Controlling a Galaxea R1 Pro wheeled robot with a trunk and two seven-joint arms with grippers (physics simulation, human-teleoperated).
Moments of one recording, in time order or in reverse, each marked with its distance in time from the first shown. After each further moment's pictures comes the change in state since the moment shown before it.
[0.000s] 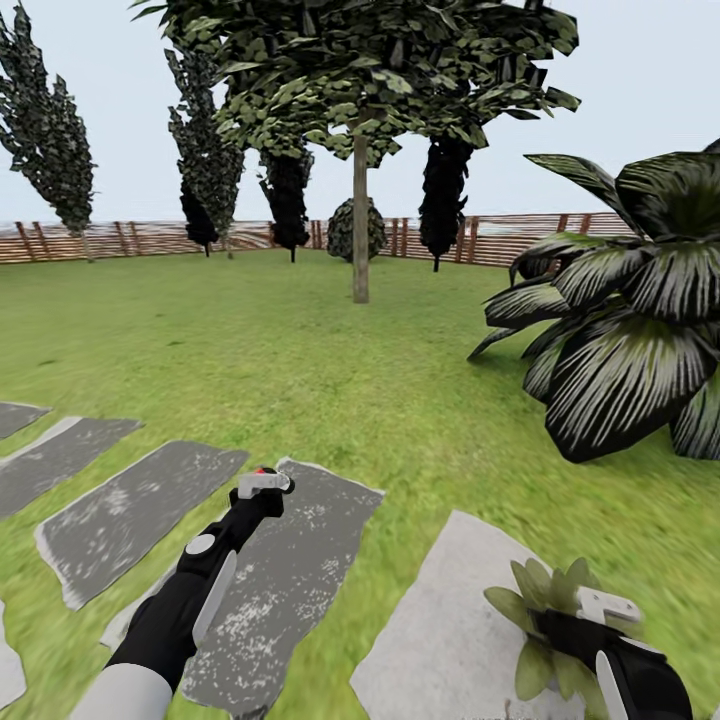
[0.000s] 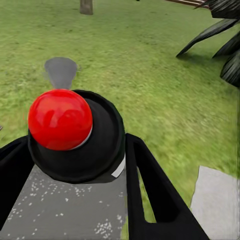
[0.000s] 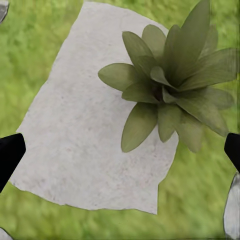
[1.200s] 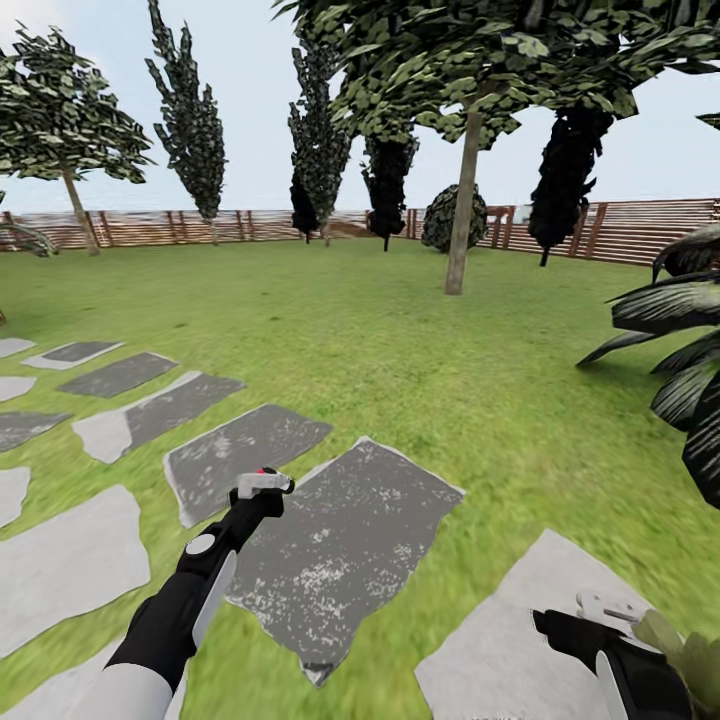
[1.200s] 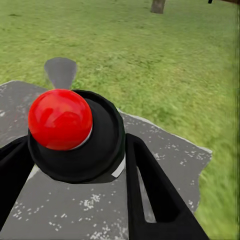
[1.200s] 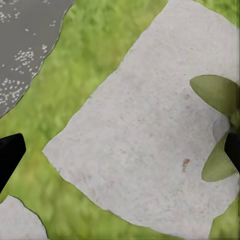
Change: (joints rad) left arm 0.000 0.000 0.000 0.000 0.000 0.000 0.000; right arm 0.000 0.000 0.000 0.000 0.000 0.000 0.000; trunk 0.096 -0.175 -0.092
